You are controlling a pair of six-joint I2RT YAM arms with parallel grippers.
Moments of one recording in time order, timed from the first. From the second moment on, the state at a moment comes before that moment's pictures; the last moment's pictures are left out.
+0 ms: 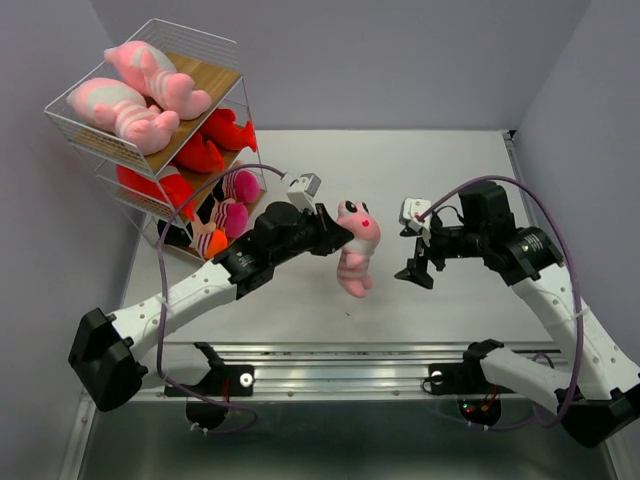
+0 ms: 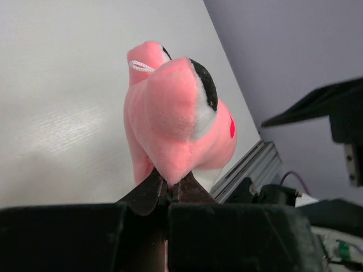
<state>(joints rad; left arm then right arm) -0.83 1.16 0.88 0.01 0.09 -0.69 0.44 1.00 1.20 -0.89 -0.65 -0.63</state>
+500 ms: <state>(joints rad) -0.86 1.25 1.00 -0.08 0.05 -1.06 0.44 1.03 1.13 -0.69 -0.68 -0.70</state>
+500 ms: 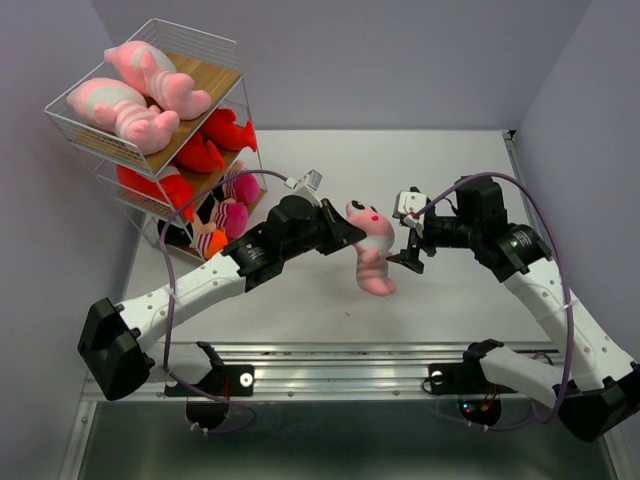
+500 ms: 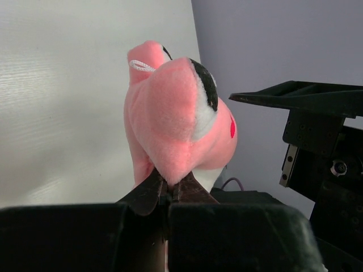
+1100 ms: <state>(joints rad) -0.88 1.23 0.98 -0.11 0.06 -1.04 0.43 1.14 1.11 -0.64 -0.81 -0.70</state>
